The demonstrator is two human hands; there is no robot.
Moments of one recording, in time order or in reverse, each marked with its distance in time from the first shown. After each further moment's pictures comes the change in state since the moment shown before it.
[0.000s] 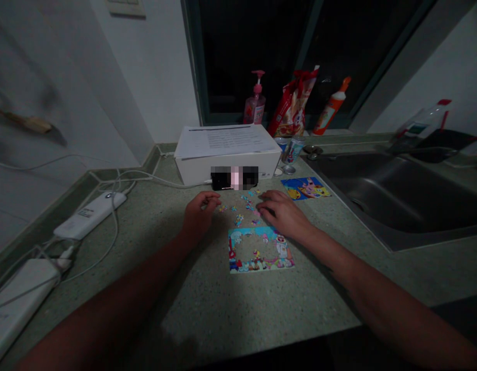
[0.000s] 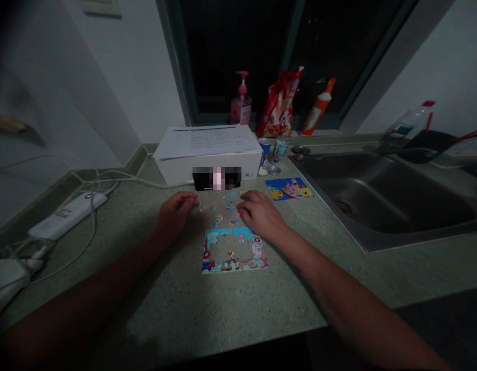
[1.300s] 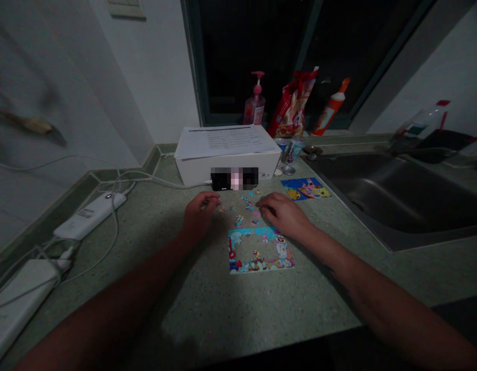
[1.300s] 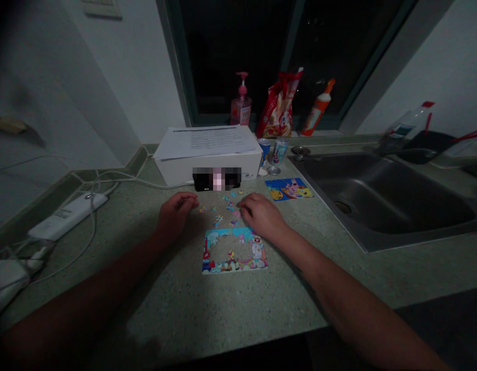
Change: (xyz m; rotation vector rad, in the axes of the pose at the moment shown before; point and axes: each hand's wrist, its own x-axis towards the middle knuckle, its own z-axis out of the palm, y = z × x) left_hand 0.001 -0.002 0.001 -0.012 0.011 0.018; right_hand 0.001 0.000 -0.003 0.108 -0.008 0.067
